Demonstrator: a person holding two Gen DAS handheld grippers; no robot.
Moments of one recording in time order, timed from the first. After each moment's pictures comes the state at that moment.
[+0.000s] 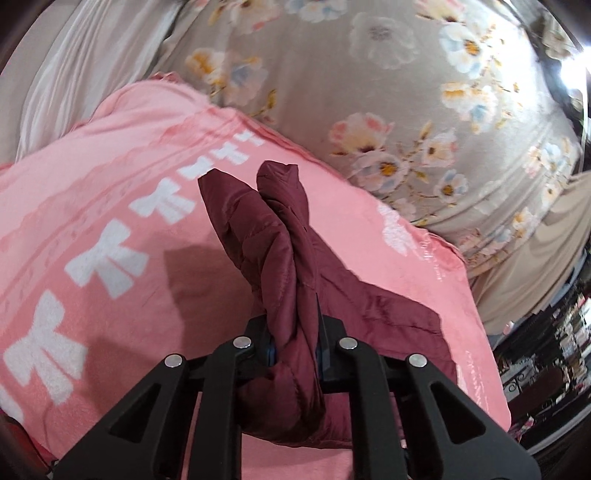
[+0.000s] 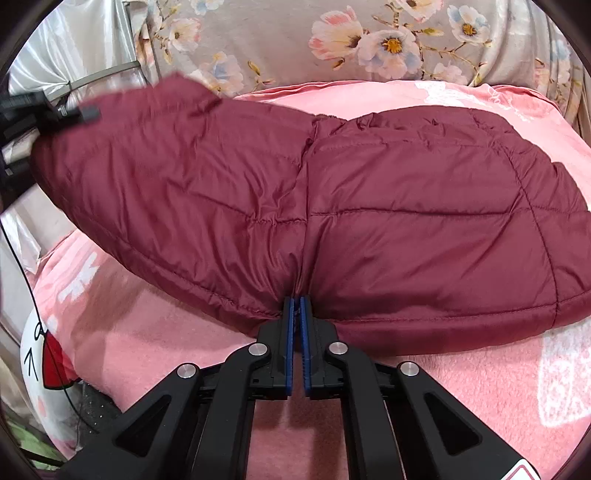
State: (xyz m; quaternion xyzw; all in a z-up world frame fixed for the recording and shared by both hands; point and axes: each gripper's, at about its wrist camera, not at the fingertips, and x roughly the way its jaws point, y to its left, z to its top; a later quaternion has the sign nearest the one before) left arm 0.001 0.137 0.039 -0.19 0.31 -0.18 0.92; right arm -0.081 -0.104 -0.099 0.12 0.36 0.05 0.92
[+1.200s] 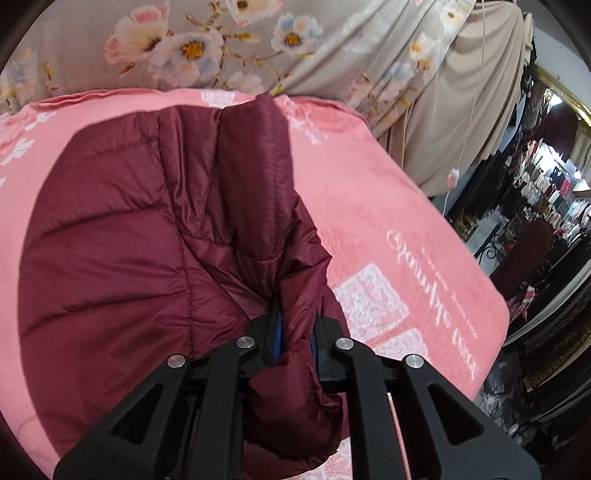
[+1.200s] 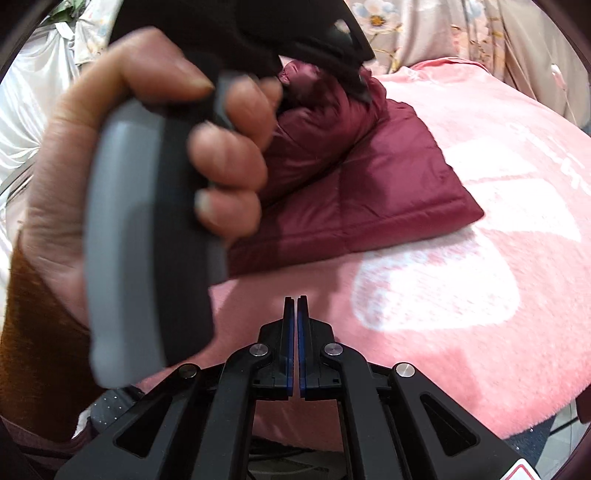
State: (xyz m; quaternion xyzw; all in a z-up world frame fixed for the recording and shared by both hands) left arm -0.011 -0.209 -0.018 0.00 0.40 -0.37 0.84; right arm -0.189 -0.201 -0.088 0.20 0.34 -0.02 0.92
